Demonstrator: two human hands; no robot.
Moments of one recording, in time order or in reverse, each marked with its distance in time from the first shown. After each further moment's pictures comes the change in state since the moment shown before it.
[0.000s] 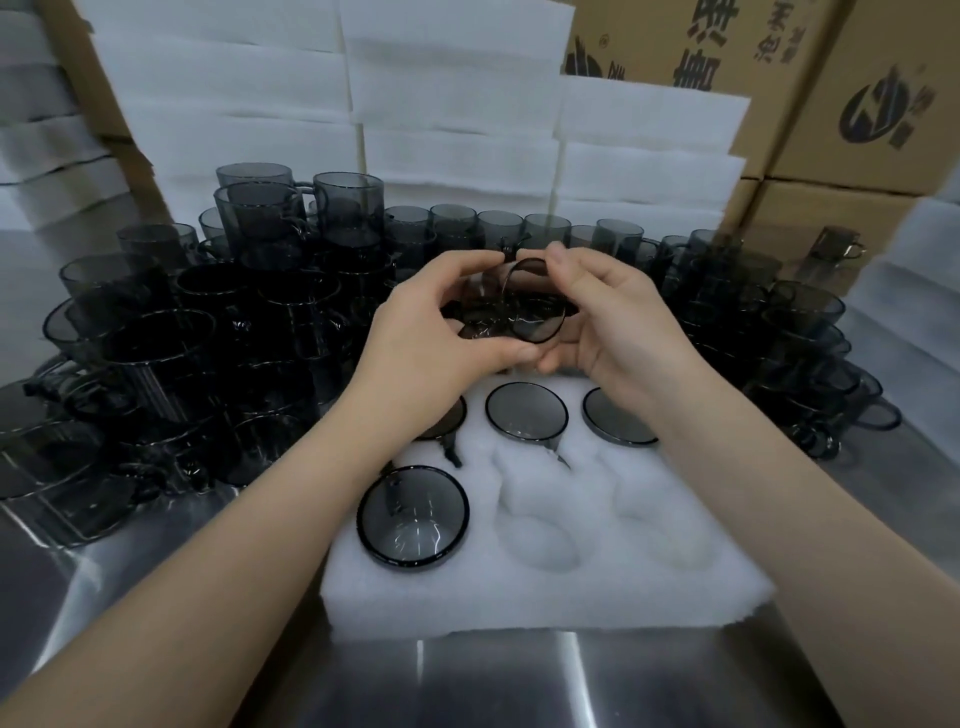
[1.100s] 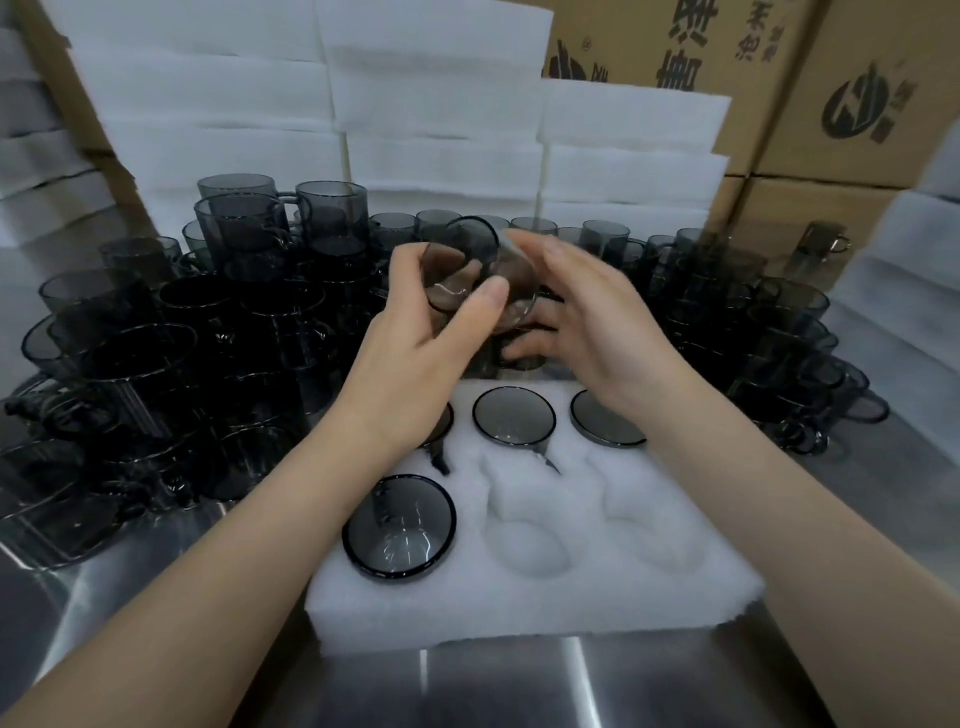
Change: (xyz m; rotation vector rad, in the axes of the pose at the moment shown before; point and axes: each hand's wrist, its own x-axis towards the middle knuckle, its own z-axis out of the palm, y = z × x) left_hand -0.009 0.007 0.003 -0.078 -0.004 0.019; right_hand 0.003 0.001 -0.002 0.014 -0.088 -0.056
